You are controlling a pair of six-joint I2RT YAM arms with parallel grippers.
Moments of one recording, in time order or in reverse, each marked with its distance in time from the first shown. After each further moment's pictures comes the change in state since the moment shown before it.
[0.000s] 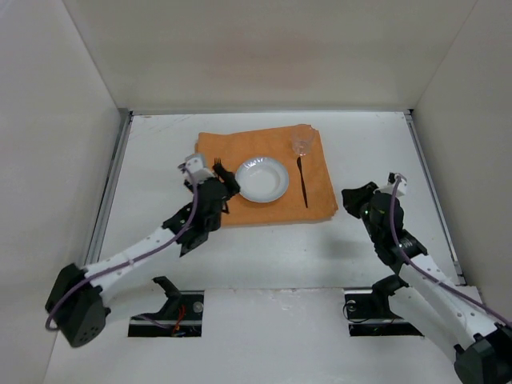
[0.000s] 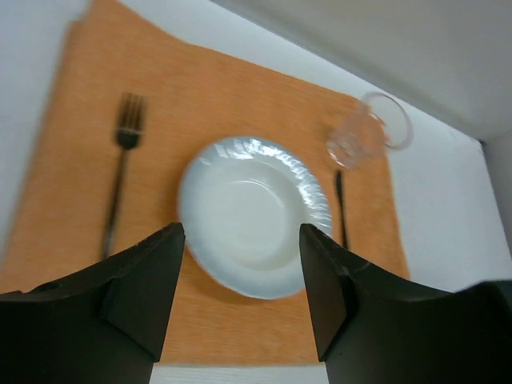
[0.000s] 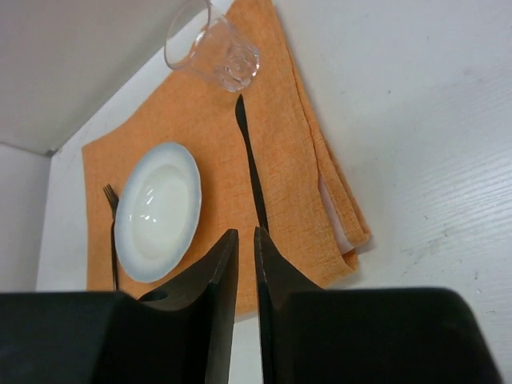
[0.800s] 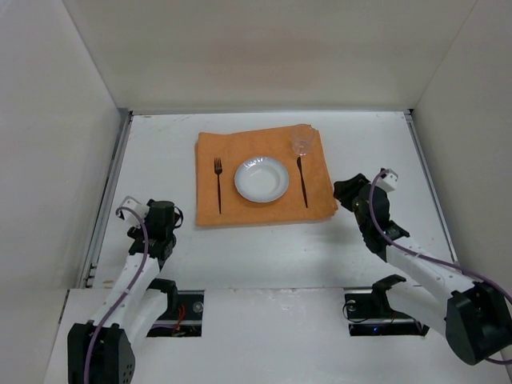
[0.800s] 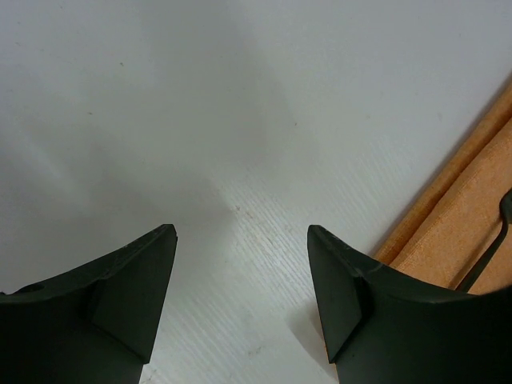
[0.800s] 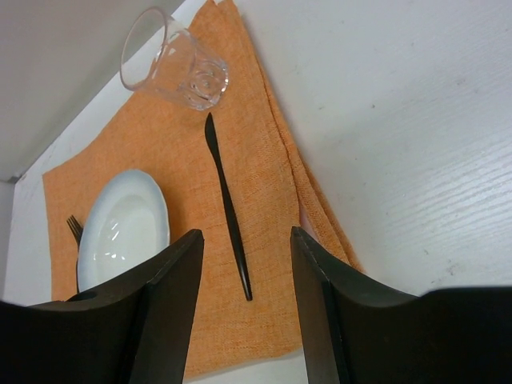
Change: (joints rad) left arm 0.682 -0.352 -0.364 -0.446 0.139 -0.248; right arm -0.022 0.291 -0.027 0.272 0.045 0.005
